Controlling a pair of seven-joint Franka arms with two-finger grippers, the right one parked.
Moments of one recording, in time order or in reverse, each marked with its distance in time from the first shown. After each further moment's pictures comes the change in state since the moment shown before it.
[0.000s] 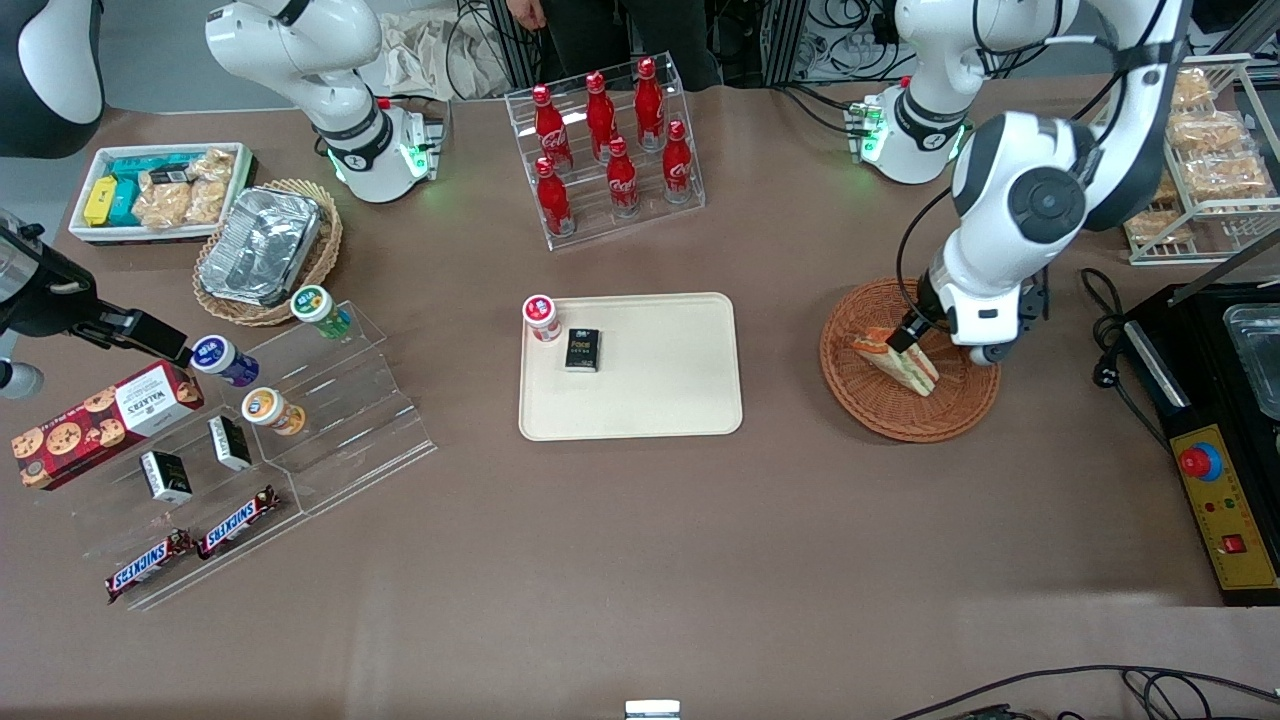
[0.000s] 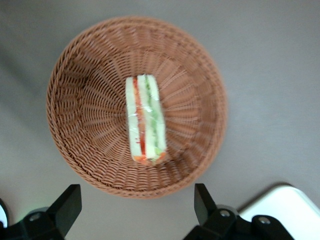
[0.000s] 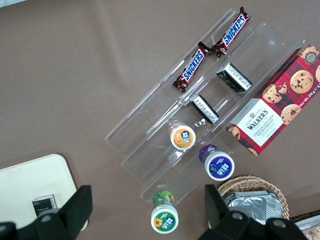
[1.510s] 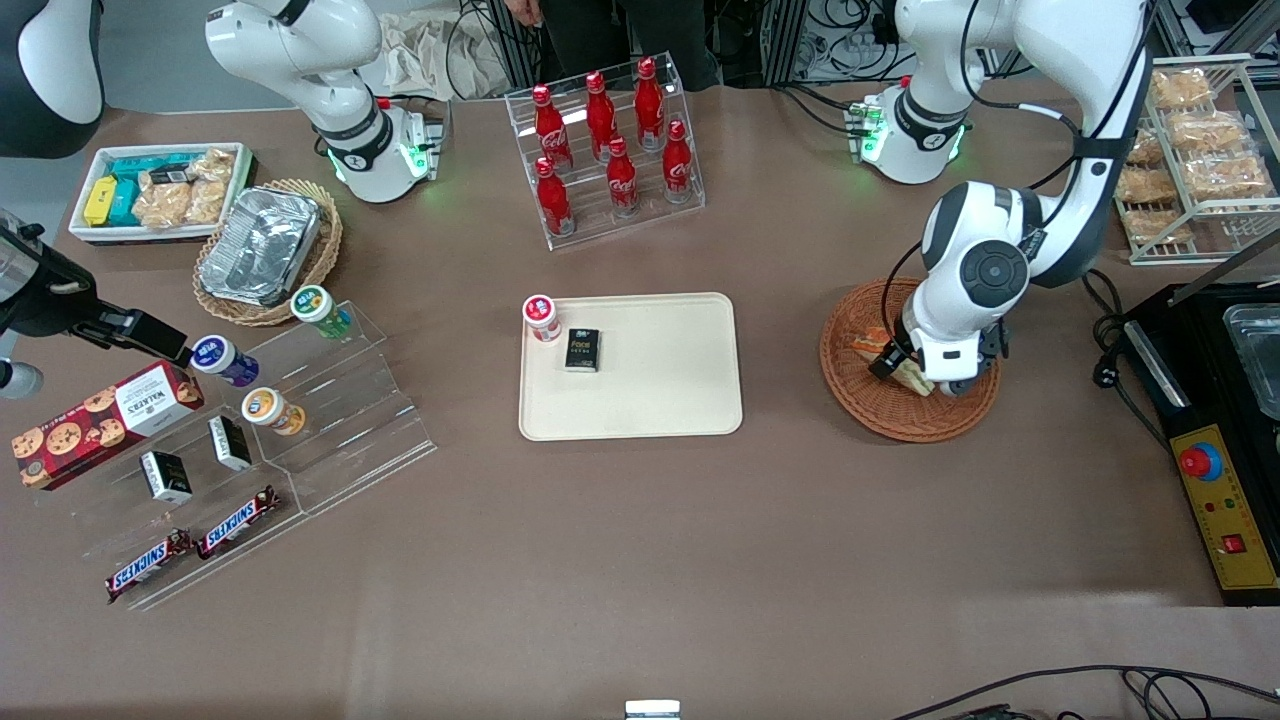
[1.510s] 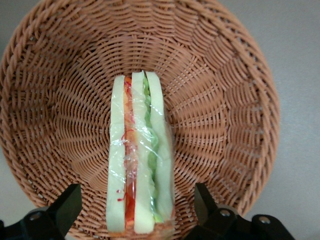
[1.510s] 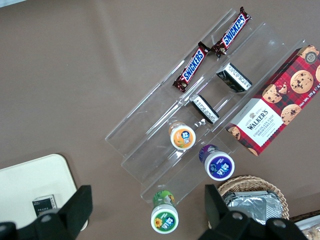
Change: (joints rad) arm -0.002 0.208 0.014 -0.148 0.062 0.285 -0.038
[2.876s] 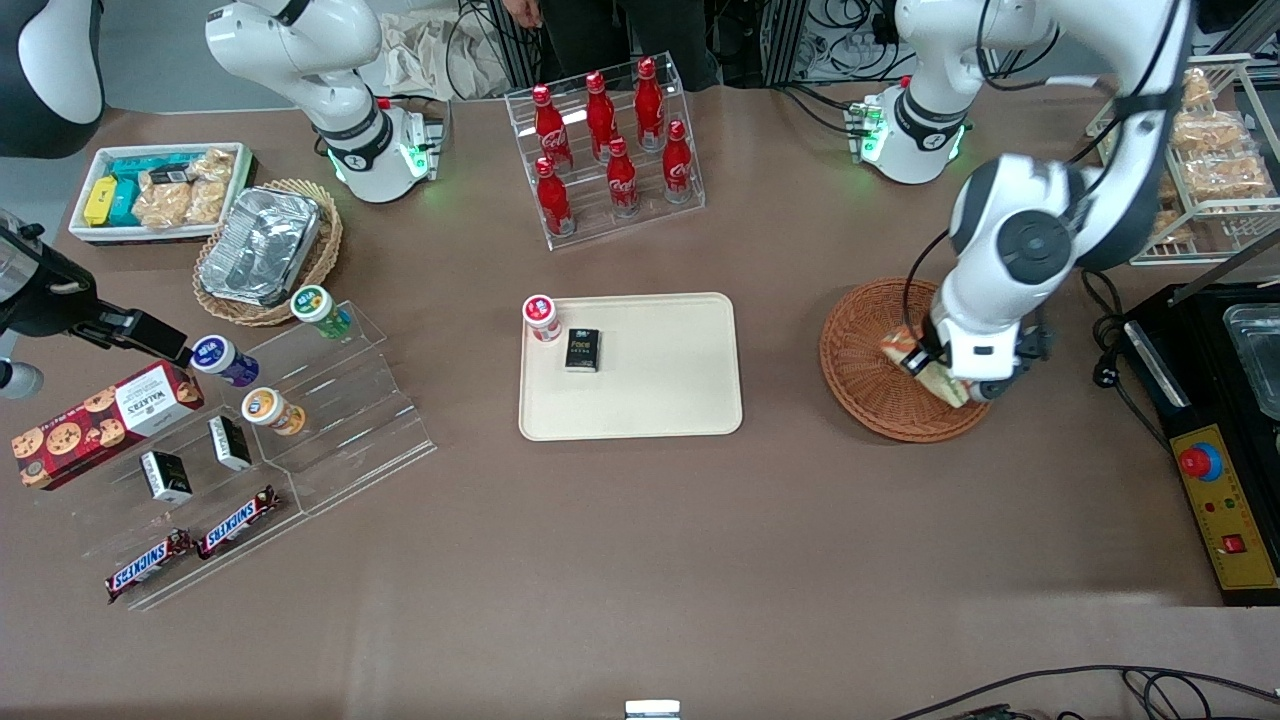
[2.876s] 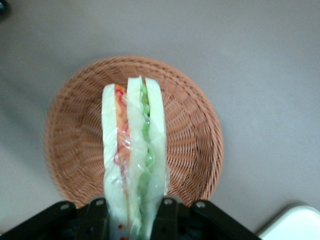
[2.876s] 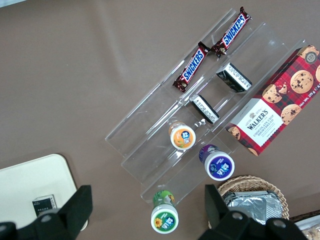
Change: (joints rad) arm -0.006 -0.097 0.012 0.268 0.047 -0.333 0.152
